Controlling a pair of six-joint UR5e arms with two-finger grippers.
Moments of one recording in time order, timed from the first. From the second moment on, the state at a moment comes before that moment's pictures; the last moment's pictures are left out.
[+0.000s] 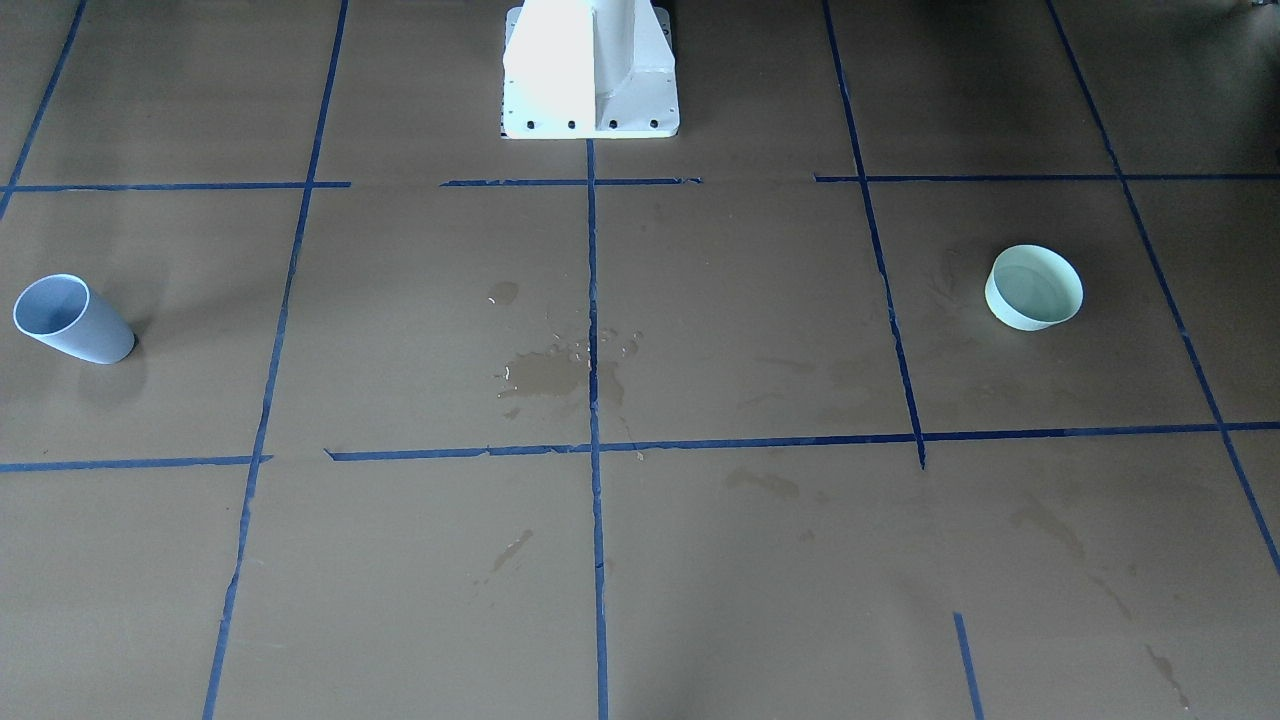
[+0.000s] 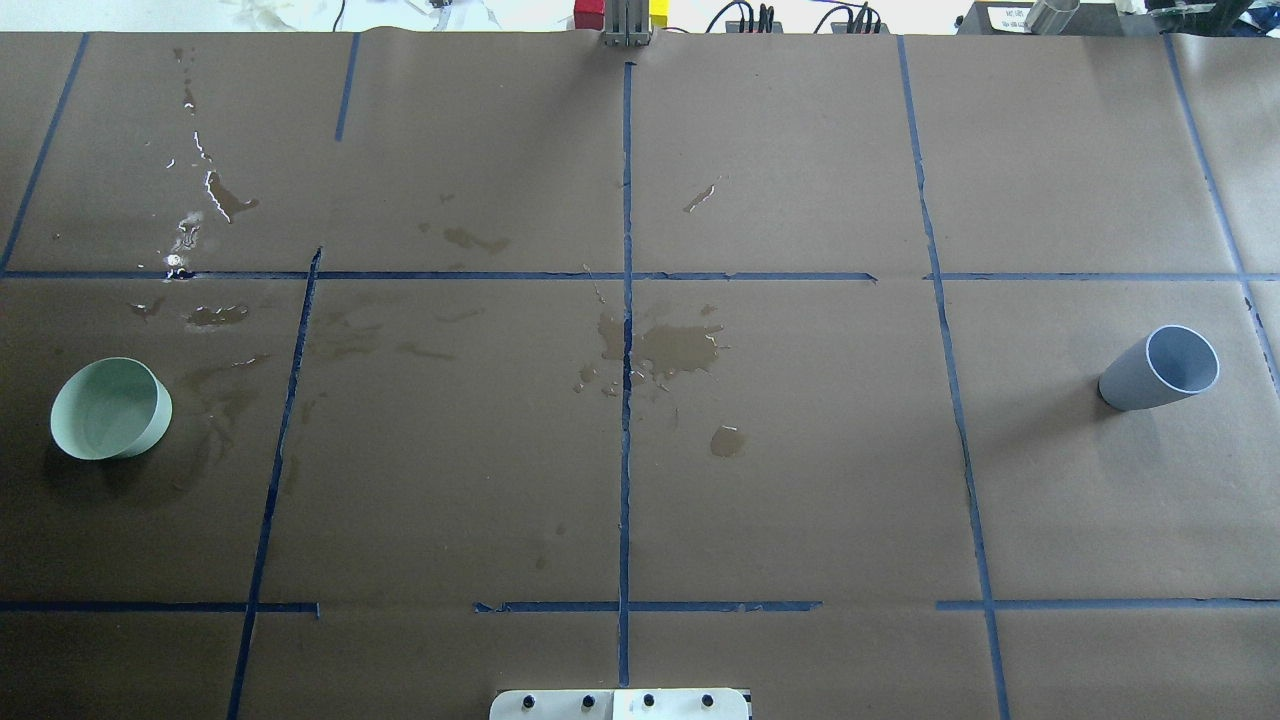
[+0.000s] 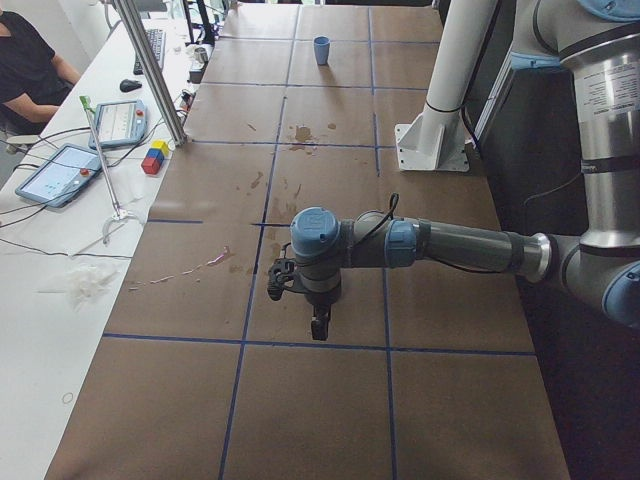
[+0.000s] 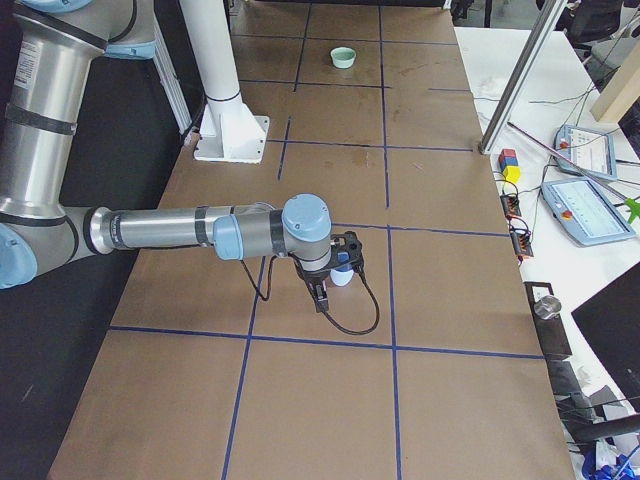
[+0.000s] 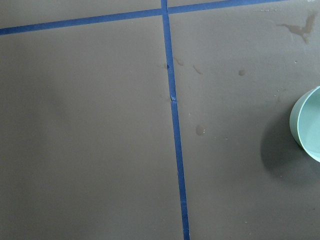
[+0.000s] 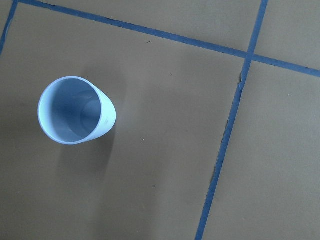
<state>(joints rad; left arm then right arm) -1.54 -1.34 -1.92 -1.41 -2.32 0.11 1.50 -1.88 1.96 -1.50 2.41 -0.11</state>
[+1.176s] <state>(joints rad) -1.54 -1.33 -1.93 -1.41 -2.32 0.11 1.50 -1.88 1.96 -1.50 2.41 -0.11</state>
